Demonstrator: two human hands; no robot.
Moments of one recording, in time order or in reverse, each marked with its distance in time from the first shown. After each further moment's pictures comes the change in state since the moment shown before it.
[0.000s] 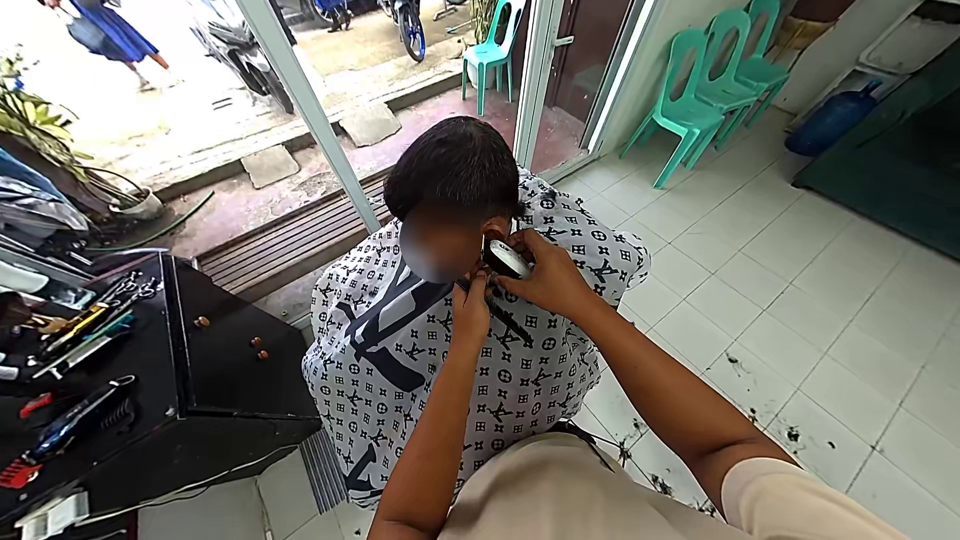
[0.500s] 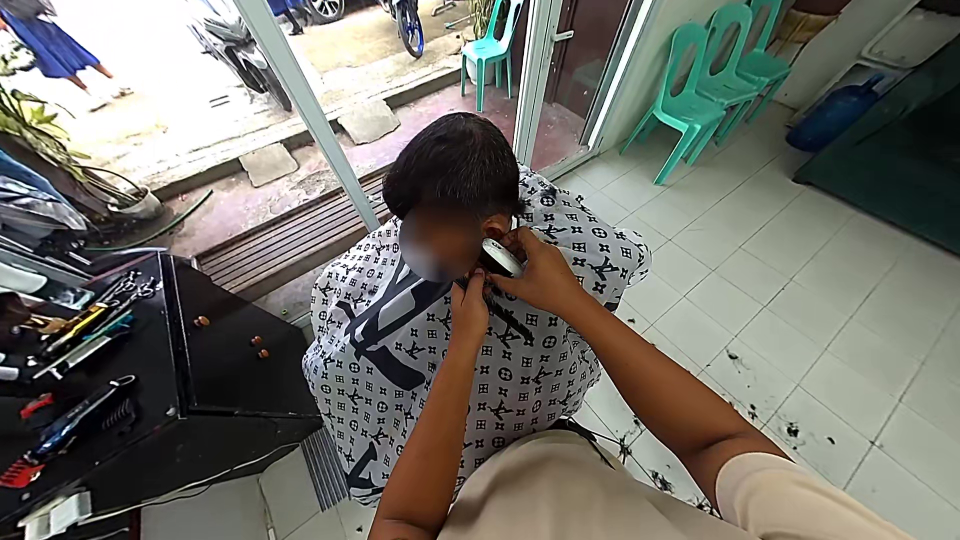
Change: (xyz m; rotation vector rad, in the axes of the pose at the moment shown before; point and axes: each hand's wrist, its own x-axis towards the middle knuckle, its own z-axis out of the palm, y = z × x) left_hand 0.001 -0.001 -0.001 -0.047 0.017 -0.003; right_hand 0.007 -0.001 0.011 0.020 -0.009 0.035
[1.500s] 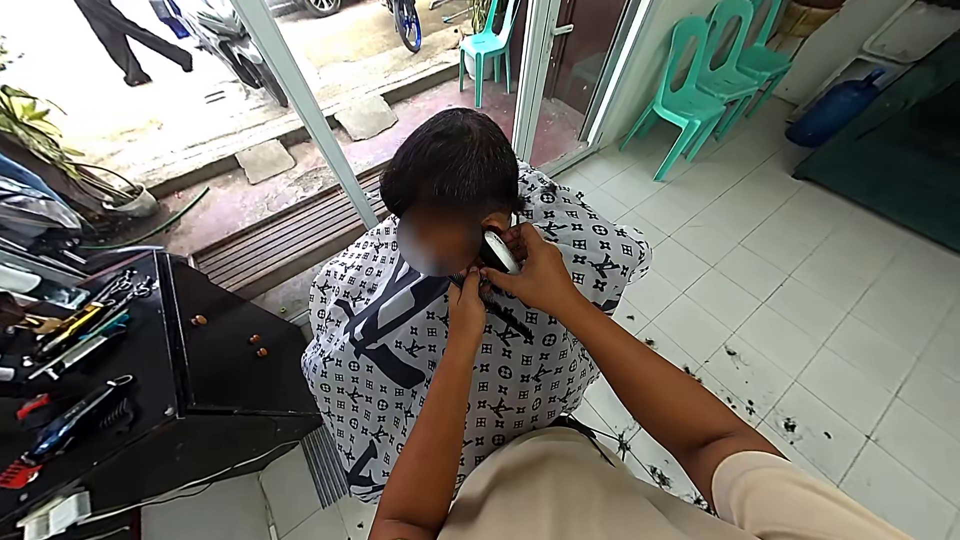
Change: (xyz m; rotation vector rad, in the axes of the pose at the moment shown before) left_hand -0.001 0.000 -0.003 -0.031 -0.006 -0.006; right_hand -0.002 -0.004 0.010 0.140 0.101 0.040
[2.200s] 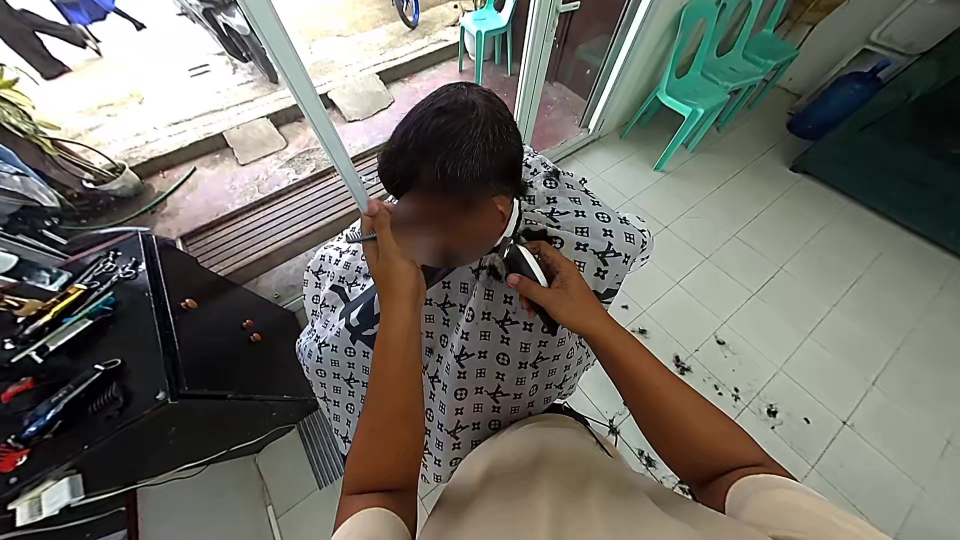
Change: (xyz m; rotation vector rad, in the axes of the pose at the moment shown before) left_hand 0.030 0.088 -0.038 -0.118 0.189 0.218; right_hand -0.049 -0.006 -0.018 0.556 -0.203 0.243
